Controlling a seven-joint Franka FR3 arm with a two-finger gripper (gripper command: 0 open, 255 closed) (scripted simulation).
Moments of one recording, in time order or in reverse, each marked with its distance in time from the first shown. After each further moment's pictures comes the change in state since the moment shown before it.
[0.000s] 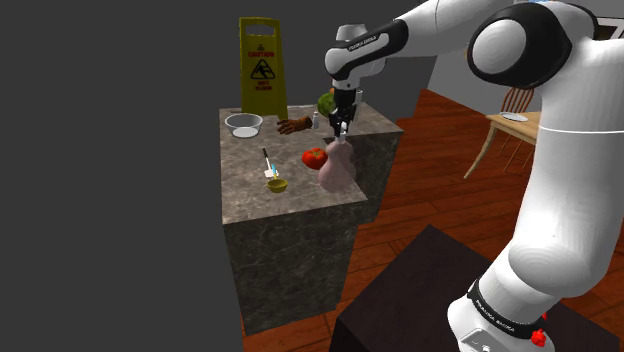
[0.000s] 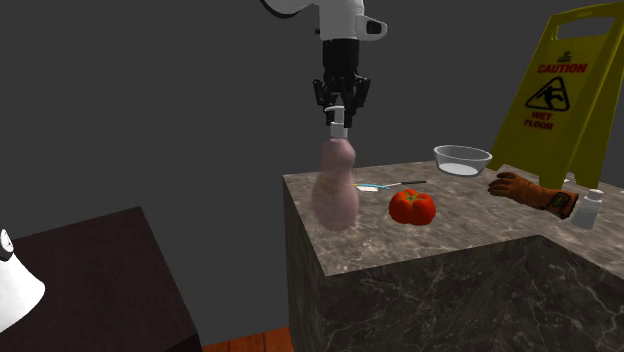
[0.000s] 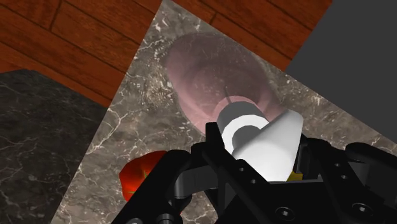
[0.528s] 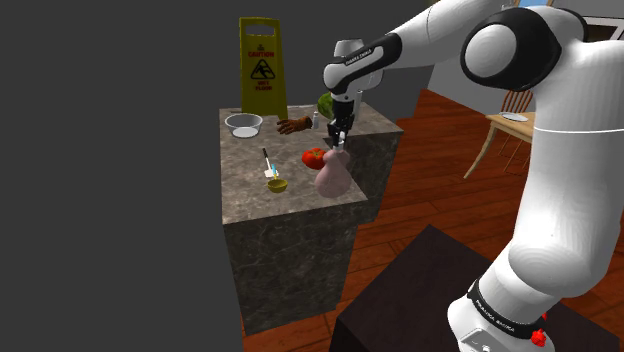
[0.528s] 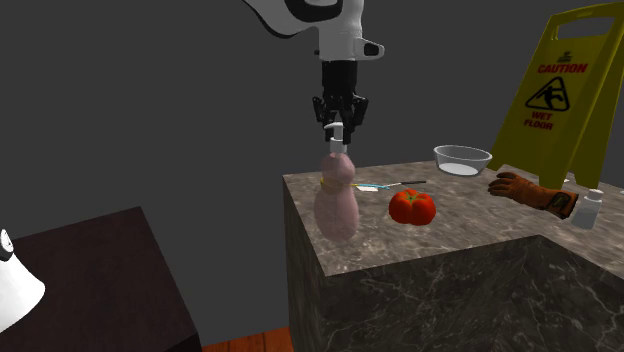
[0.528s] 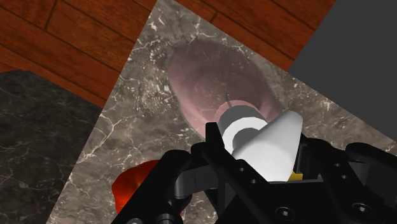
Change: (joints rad) arm 0.001 0.032 0.003 -0.054 0.004 0.086 0.002
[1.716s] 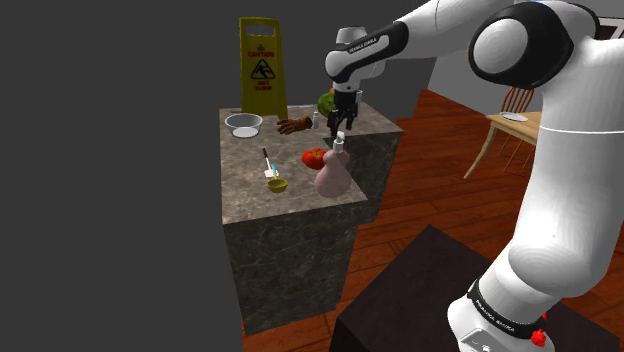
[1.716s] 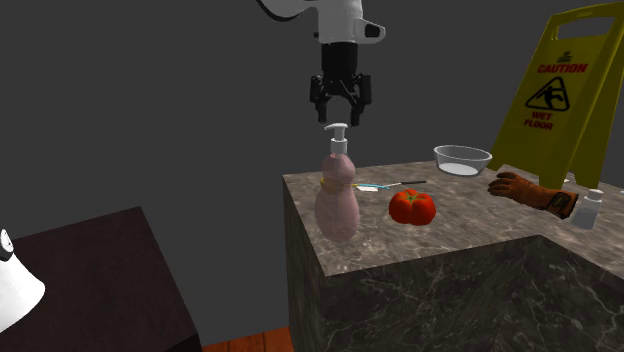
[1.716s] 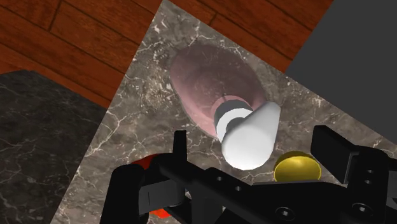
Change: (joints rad) arm 0.001 -0.037 -0.003 0.030 -0.005 -0.067 0.000
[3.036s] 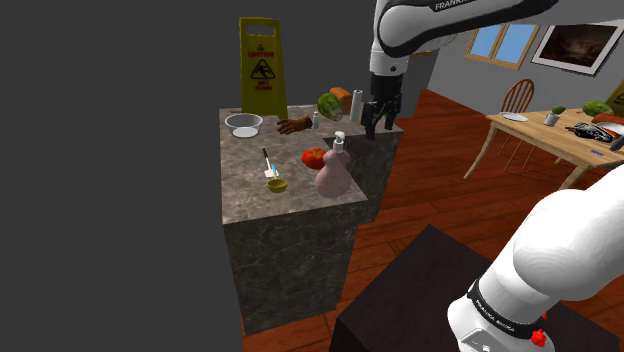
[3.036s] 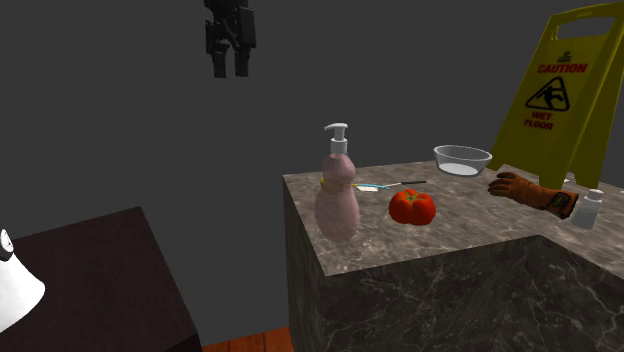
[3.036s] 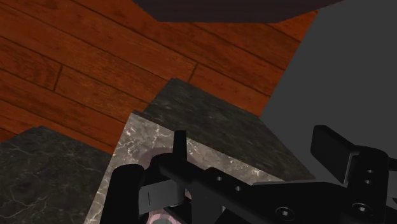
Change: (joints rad) arm 0.065 -0.678 0.066 -0.542 -0.079 -0.199 0.236
